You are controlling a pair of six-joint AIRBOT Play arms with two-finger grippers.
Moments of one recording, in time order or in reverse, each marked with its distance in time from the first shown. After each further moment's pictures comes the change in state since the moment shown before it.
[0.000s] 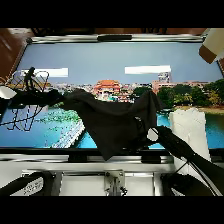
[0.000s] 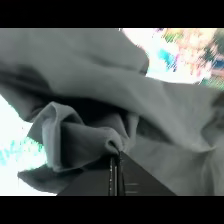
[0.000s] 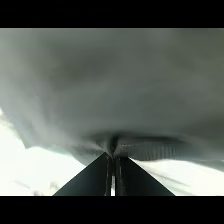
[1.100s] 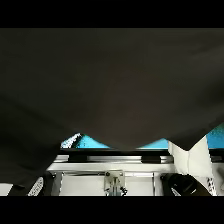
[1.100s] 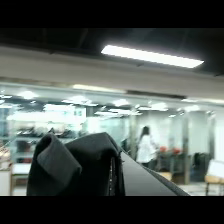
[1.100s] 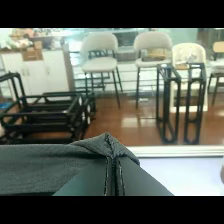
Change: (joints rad) left arm 0.043 0.568 0.841 0.242 0.277 -0.119; right arm 0.001 0.410 1.197 -1.046 0.157 0.071
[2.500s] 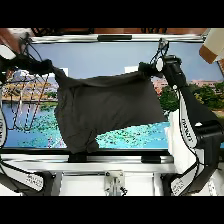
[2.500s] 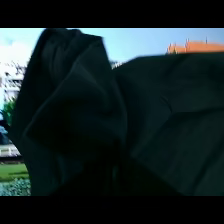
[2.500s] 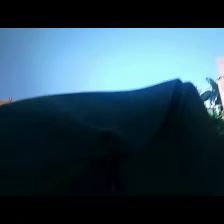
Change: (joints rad) left arm -0.037 -1.172 -0.005 0.069 -0.543 -0.031; right arm -0.385 -1.186 0.009 0.581 -0.252 0.135
